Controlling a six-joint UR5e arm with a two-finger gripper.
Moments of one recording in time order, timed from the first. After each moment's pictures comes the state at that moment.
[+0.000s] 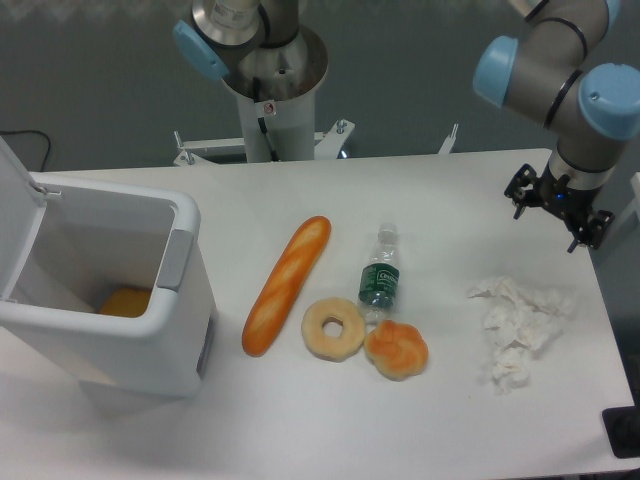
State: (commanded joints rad) arm 2.90 -2.02 -1.48 -1.15 1.60 1.61
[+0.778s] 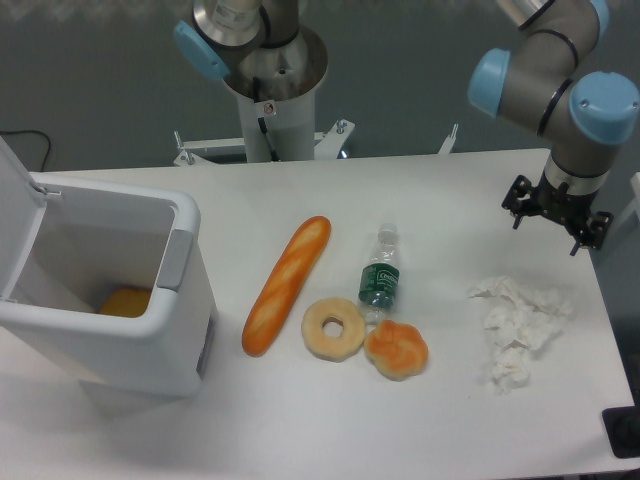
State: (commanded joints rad) arm 2.90 -2.03 -1.56 -1.01 1.60 1.28
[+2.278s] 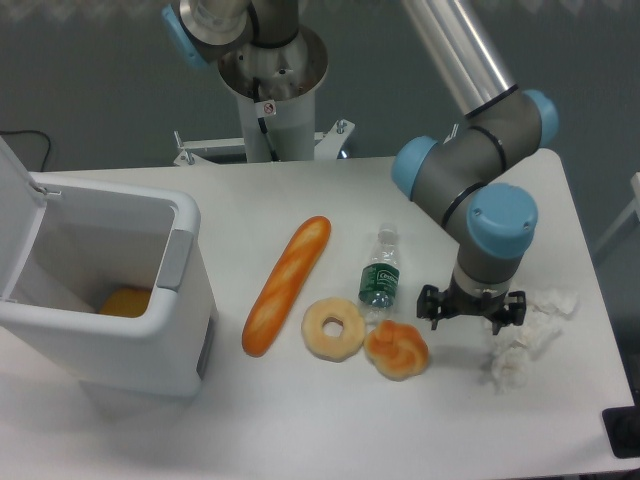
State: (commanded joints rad) arm 2.60 -2.16 -1.47 -0.98 1.57 0.67
